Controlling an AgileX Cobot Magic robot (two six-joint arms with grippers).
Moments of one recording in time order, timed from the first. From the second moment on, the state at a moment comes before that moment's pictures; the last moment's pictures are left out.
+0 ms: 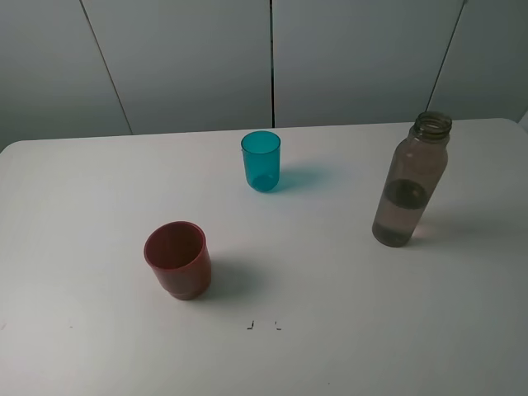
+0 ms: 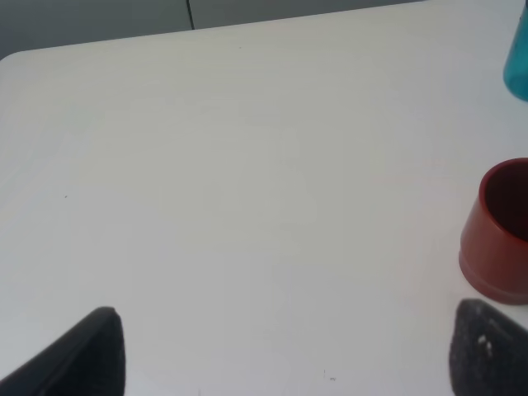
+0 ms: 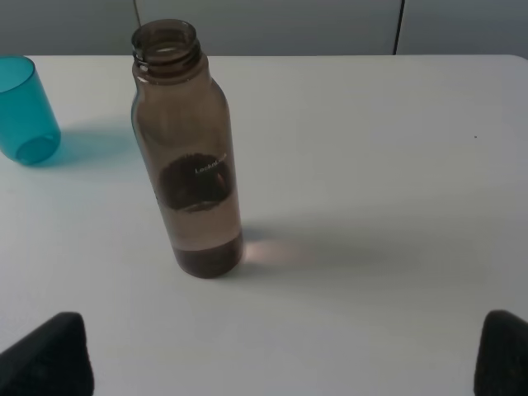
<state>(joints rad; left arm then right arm) -0.11 0.00 -0.51 0.02 1.09 0.00 0.03 0.00 -0.51 0.04 1.10 -0.01</state>
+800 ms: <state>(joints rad) -0.11 0.00 -0.51 0.02 1.09 0.00 0.03 0.00 -0.51 0.04 1.10 -0.01</state>
